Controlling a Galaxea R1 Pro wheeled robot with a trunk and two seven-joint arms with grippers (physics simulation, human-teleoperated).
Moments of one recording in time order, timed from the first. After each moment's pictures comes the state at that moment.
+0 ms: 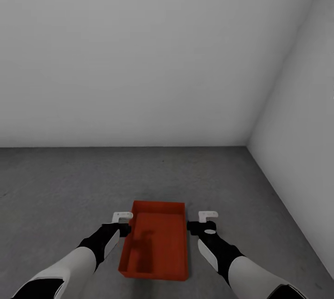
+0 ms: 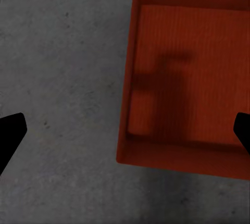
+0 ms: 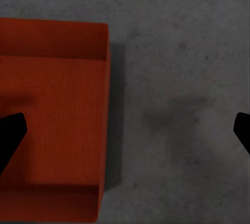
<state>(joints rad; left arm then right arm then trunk) -0.75 -0.06 0.03 -0.27 -0.01 0.28 0.16 -0.70 0.10 0.49 -0.34 -0.44 0.06 -0.29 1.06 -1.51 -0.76</state>
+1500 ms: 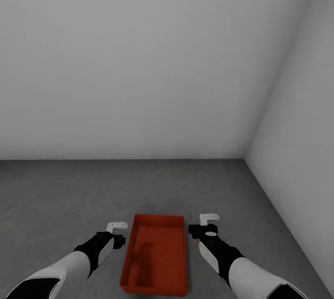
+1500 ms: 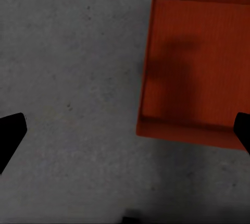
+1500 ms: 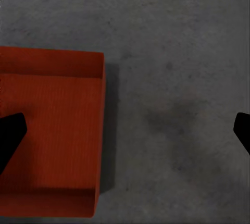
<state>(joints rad) -0.75 -0.03 0.03 -0.16 0.00 0.28 0.16 -0.70 0.10 0.50 -0.30 -0.43 0.06 -0.29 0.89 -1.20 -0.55</state>
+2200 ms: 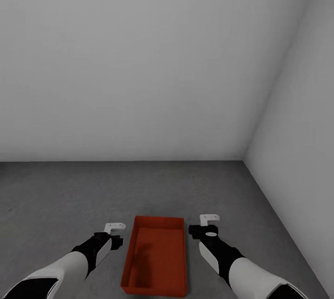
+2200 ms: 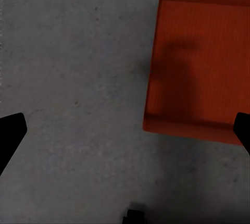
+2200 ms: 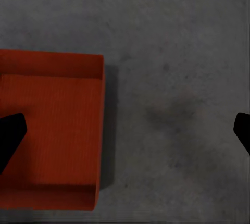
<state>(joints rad) -0.75 -0.01 0.03 -0.15 0.01 0.28 0.16 -0.70 0.10 0.50 -0.29 -0.44 0.06 -0.29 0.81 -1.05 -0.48</state>
